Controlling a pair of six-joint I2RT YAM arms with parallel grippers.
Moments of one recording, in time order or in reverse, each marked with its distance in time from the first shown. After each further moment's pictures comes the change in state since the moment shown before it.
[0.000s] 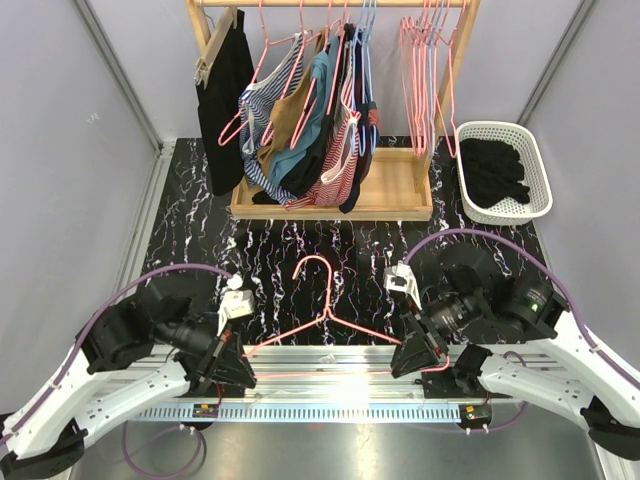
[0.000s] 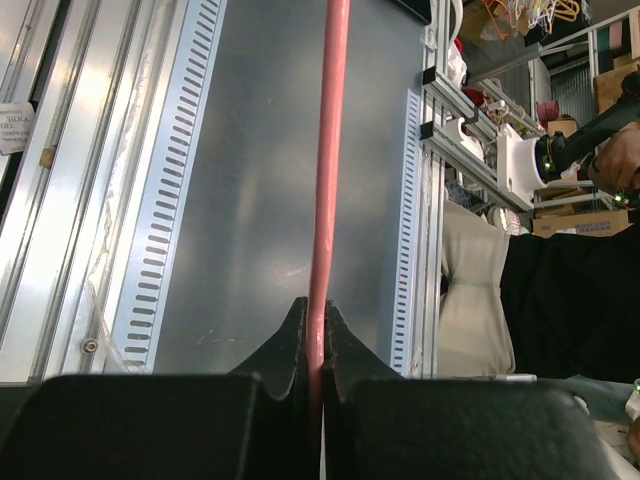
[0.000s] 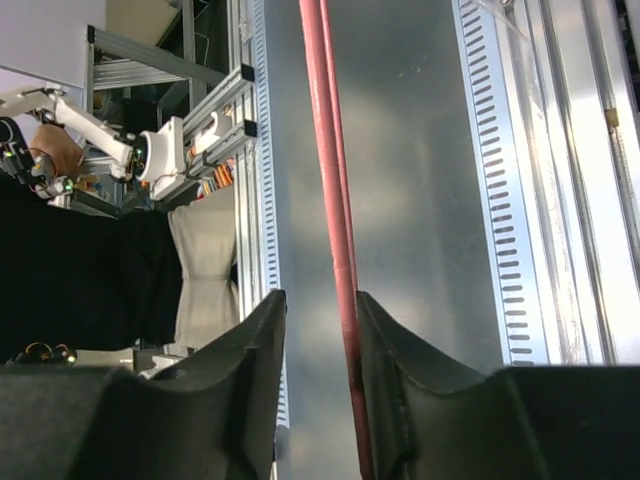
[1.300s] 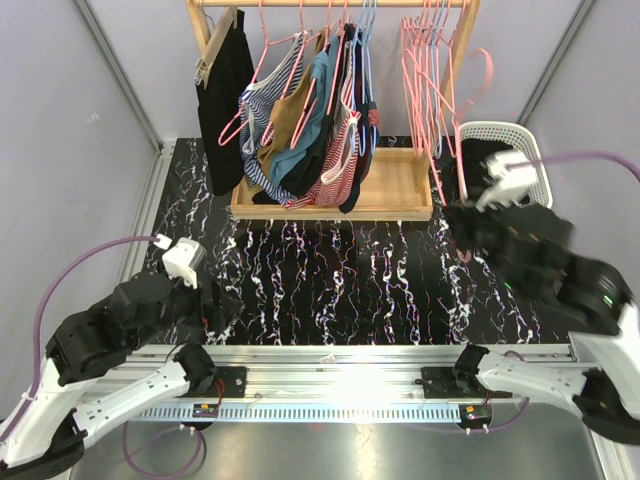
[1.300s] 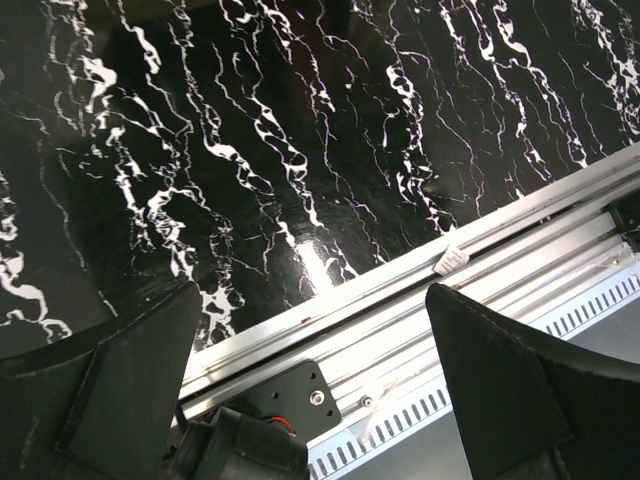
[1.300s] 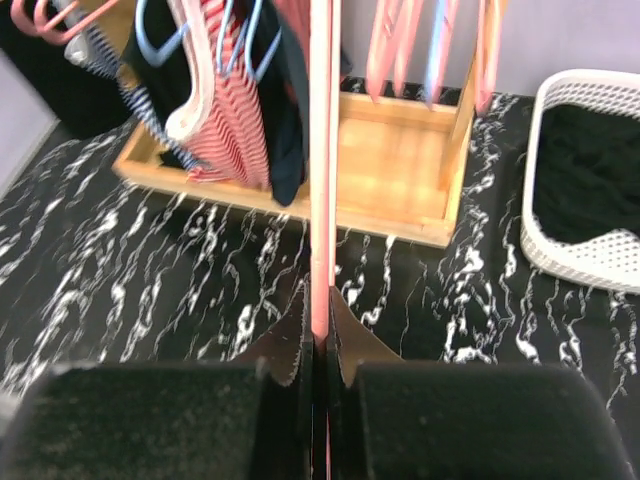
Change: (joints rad) left arm -0.008 -0.009 0.161 -0.076 -1.134 -0.128; right arm 0.030 0.080 0.462 0.074 1.531 -0.009
